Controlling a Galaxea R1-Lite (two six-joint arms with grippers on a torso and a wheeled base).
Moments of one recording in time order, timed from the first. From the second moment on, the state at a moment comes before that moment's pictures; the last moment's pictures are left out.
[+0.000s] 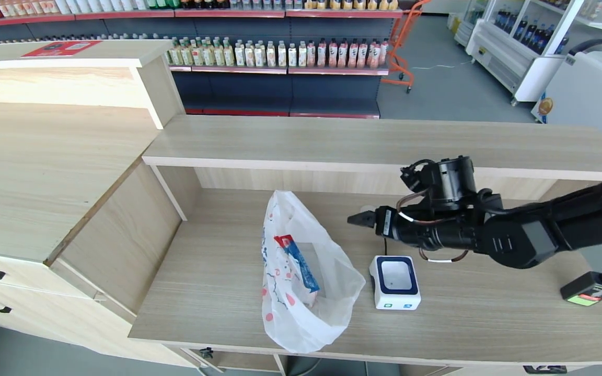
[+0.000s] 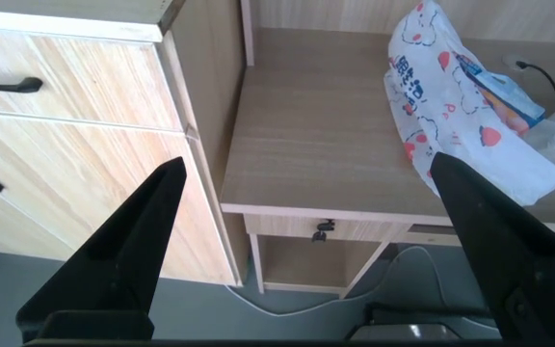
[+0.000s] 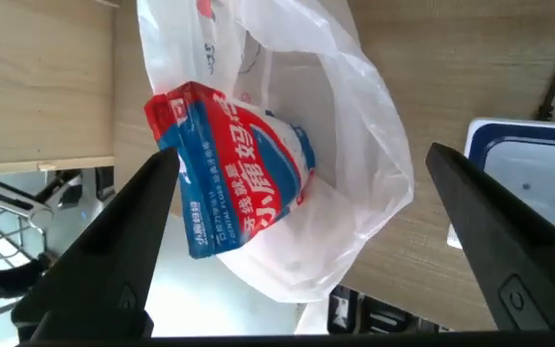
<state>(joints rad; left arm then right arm) 0.00 0.00 0.00 0.00 -0.02 -0.01 0.44 1.93 -1.07 -0.36 0.16 0.48</state>
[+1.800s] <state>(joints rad) 0.00 0.00 0.00 0.00 -0.02 0.00 0.15 0.64 -0.41 -0.09 0.15 0.11</state>
